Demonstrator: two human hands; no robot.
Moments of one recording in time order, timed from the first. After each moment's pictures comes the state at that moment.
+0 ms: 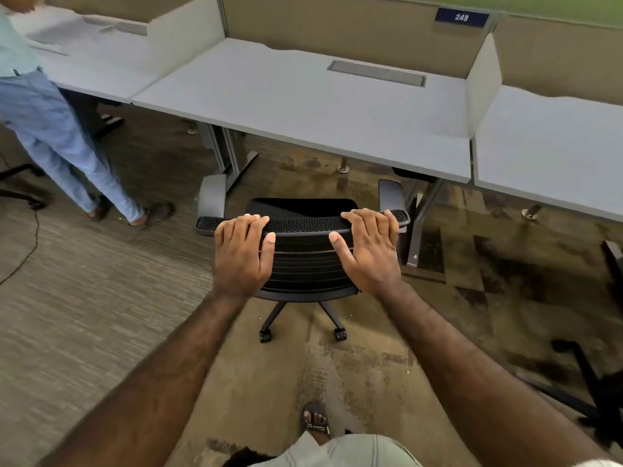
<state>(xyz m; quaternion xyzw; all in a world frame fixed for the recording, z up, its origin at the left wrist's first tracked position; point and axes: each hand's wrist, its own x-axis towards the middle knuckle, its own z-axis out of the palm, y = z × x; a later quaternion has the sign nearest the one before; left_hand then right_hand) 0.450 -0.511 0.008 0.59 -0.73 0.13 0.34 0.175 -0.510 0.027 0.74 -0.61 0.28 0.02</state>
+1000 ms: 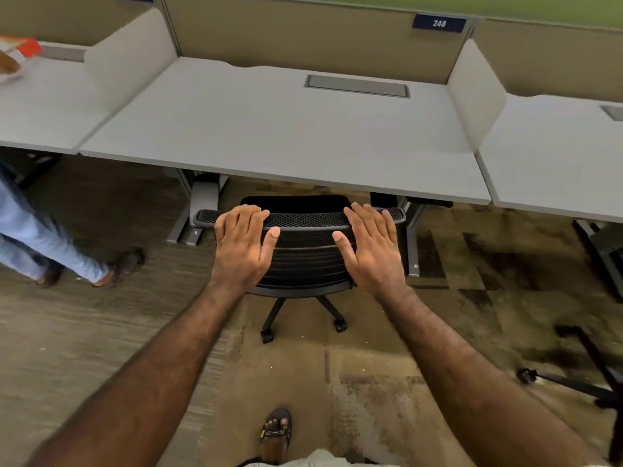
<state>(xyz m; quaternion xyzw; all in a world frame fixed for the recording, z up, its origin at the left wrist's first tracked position) 0.543 -0.769 0.012 0.52 -0.80 0.05 0.30 0.269 -0.696 0.029 0.68 -0.69 0.24 0.02</state>
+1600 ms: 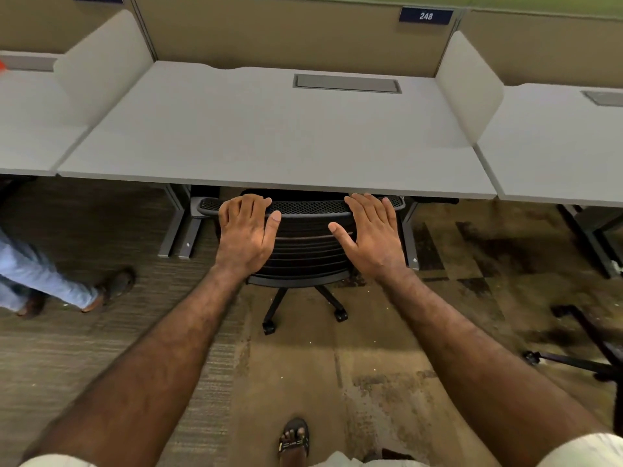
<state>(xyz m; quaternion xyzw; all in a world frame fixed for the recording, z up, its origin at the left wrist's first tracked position) 0.565 -0.862 0.016 0.50 -0.82 0.02 0.29 0.300 -0.767 0.032 0.65 -0.74 0.19 0.02</state>
